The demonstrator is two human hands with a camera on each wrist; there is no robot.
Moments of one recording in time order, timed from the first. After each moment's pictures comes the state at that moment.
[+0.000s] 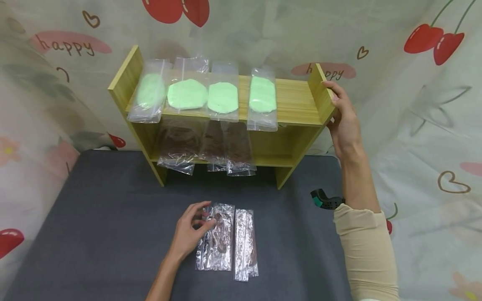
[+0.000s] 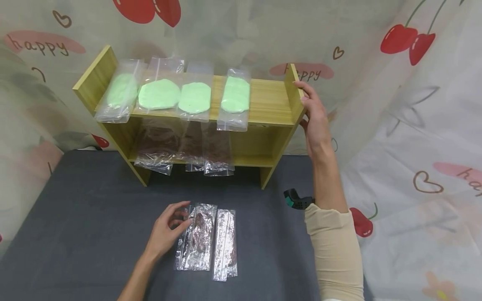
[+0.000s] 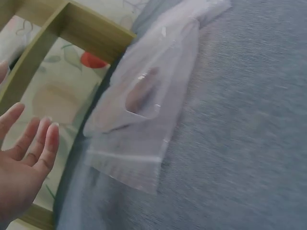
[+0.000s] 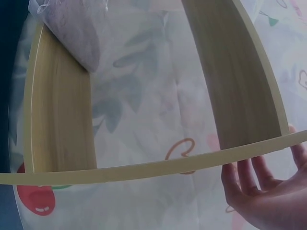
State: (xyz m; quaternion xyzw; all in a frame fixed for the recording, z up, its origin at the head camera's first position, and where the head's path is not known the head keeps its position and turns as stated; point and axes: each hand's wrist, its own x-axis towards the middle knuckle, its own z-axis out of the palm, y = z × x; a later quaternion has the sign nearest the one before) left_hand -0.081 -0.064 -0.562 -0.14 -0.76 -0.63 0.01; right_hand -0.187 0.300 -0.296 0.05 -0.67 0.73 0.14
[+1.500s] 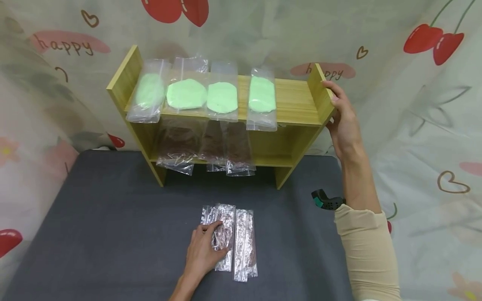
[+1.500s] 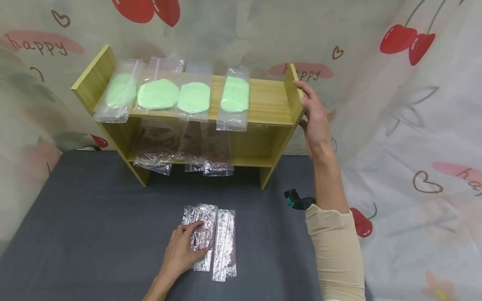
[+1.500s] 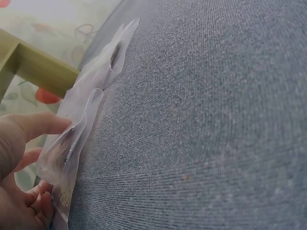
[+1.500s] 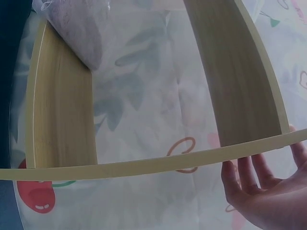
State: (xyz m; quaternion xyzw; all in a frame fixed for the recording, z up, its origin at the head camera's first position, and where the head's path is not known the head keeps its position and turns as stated) left_hand -0.036 -0.024 -0.592 -0.07 -0.93 -0.36 0.00; right_hand -0.187 0.301 -0.295 0.05 -0.67 0.73 0.13
